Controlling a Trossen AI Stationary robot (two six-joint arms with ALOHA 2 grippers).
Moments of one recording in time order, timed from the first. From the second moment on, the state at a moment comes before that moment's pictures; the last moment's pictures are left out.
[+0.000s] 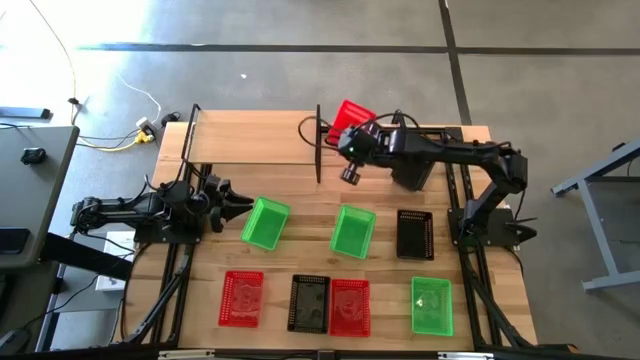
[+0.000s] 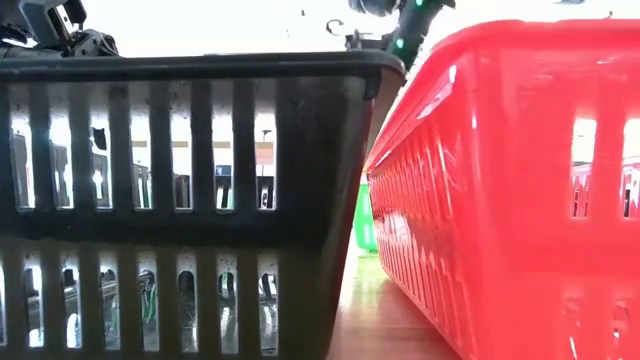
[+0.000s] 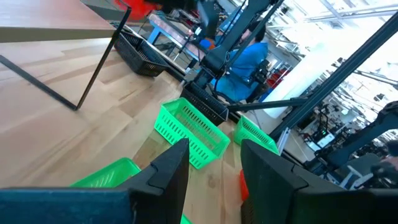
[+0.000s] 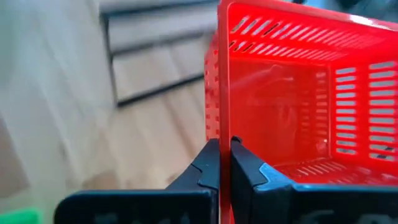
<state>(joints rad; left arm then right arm) 0.17 0.04 0.05 -0.09 -0.01 -0.64 -0.25 1.67 1.46 -0.74 0.42 -0.04</state>
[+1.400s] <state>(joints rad) 0.17 0.04 0.05 -0.09 -0.01 -0.68 -0.22 1.71 1.72 -0.28 0.39 -0.27</state>
